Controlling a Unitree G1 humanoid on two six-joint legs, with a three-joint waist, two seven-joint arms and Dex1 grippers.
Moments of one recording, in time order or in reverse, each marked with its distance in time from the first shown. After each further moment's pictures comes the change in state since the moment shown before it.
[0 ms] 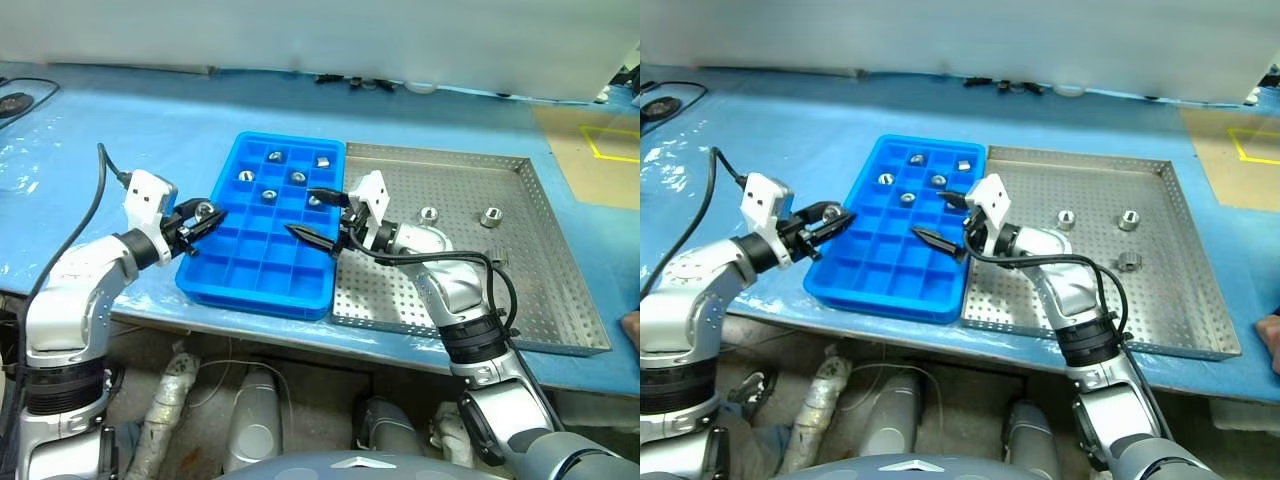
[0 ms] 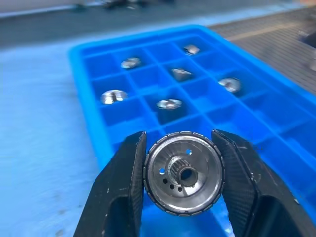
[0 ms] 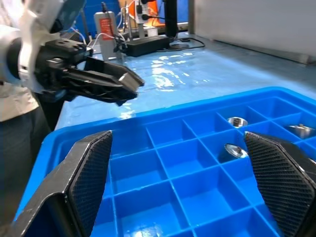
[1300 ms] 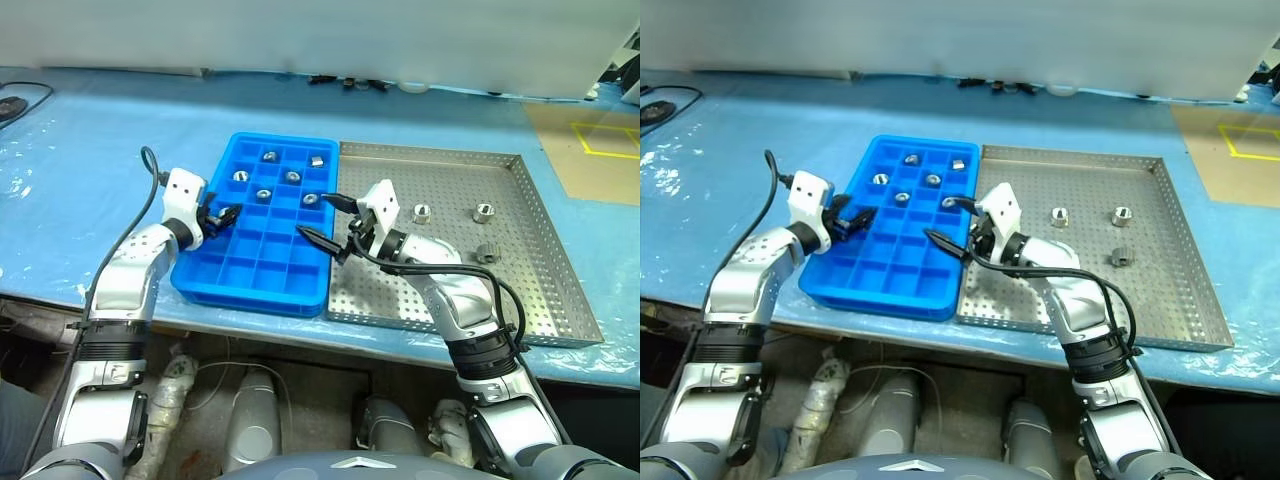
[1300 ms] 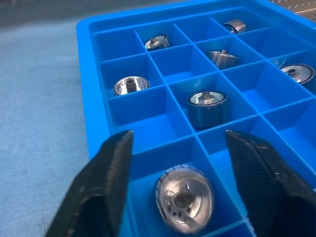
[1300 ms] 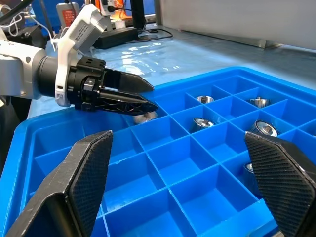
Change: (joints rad) left arm -0.173 -0.036 -0.167 0.384 0.098 -0.197 0.115; right arm 0.081 -0.024 -0.009 -0.084 -0.008 0.038 -0.115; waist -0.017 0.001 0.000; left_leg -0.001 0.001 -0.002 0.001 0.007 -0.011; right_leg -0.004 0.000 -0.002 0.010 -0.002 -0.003
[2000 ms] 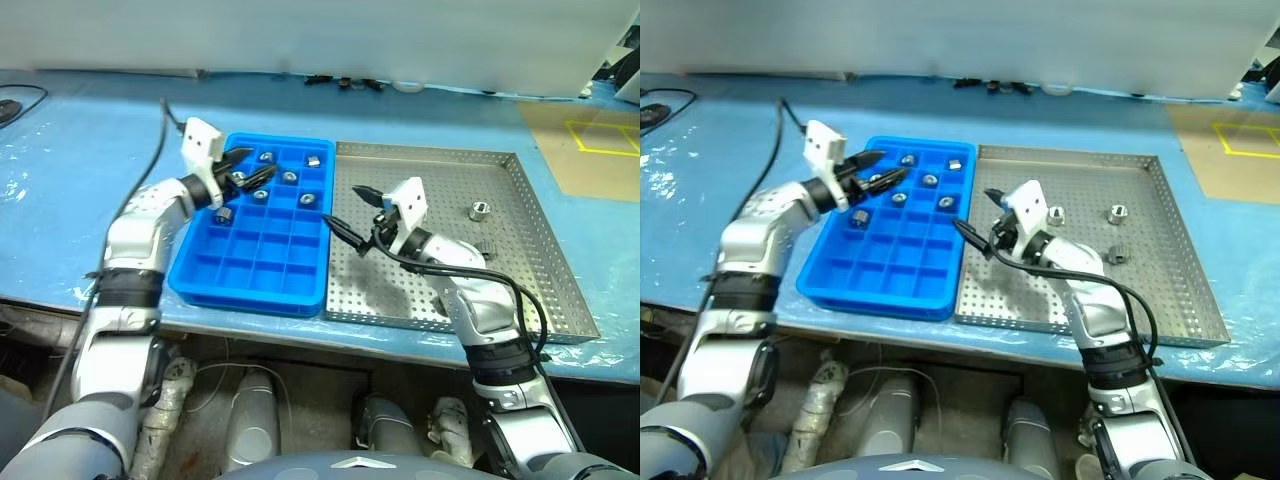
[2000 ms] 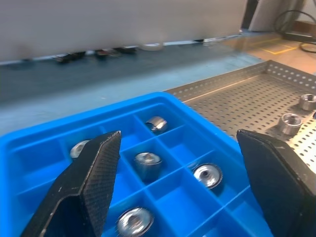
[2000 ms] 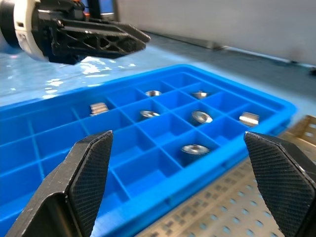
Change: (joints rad) left arm -0.340 -0.082 -0.055 0.306 -0.118 -0.103 -0.241; right arm 0.078 -0.064 -0.090 -0.071 -0.024 -0.028 -0.101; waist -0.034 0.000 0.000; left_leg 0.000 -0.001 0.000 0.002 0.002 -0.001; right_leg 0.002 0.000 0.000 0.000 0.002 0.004
